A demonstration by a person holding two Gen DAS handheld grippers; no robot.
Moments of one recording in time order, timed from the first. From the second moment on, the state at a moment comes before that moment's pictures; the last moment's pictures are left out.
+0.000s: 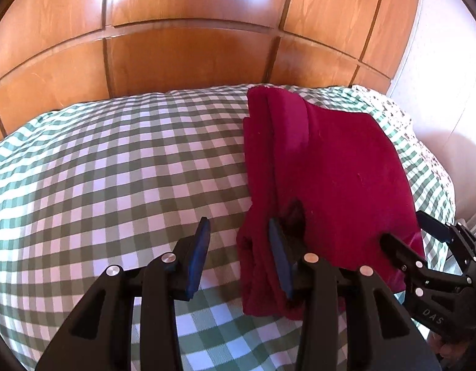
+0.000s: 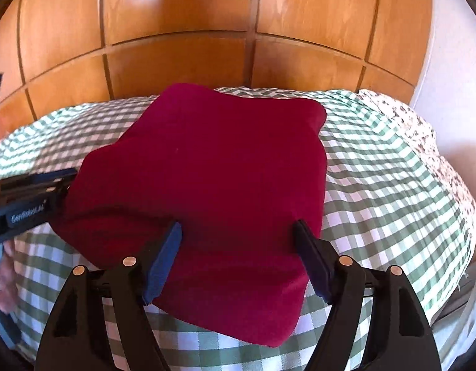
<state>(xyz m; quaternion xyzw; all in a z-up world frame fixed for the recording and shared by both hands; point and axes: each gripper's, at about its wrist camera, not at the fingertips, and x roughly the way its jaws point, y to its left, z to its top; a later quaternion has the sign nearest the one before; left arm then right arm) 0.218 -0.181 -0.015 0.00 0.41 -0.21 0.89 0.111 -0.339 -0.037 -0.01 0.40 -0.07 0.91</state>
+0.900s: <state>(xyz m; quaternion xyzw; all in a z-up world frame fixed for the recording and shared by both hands) 0.158 -0.136 0.019 -0.01 0.36 -0.15 0.92 0.066 -0.322 -0.004 0.05 0.37 -0.16 0.91</state>
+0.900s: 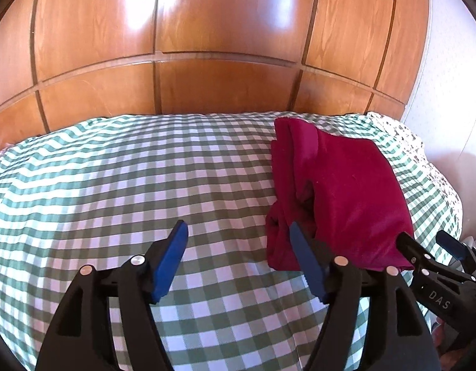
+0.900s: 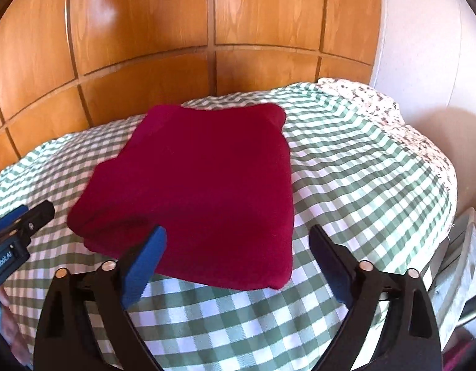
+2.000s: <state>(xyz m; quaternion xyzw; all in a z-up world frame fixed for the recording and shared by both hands) 0.118 -0.123 0.040 0.00 0.32 -0.11 0.94 0.036 -0.311 0.010 0.06 0.33 -0.22 0.92</state>
